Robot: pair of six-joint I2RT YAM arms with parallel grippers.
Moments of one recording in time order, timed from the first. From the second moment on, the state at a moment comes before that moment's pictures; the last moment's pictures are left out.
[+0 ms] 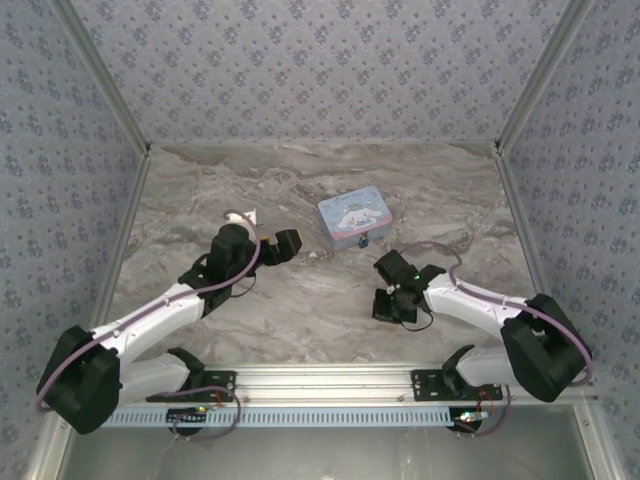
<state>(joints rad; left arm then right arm) -0.61 1.11 0.58 0.13 0.05 -0.72 0.66 1.28 0.59 -0.60 -0.16 0.80</state>
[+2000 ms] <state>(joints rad) -0.73 1.41 0.83 0.28 0.41 -0.88 0.72 1.11 0.59 0.22 -0.08 0.96</state>
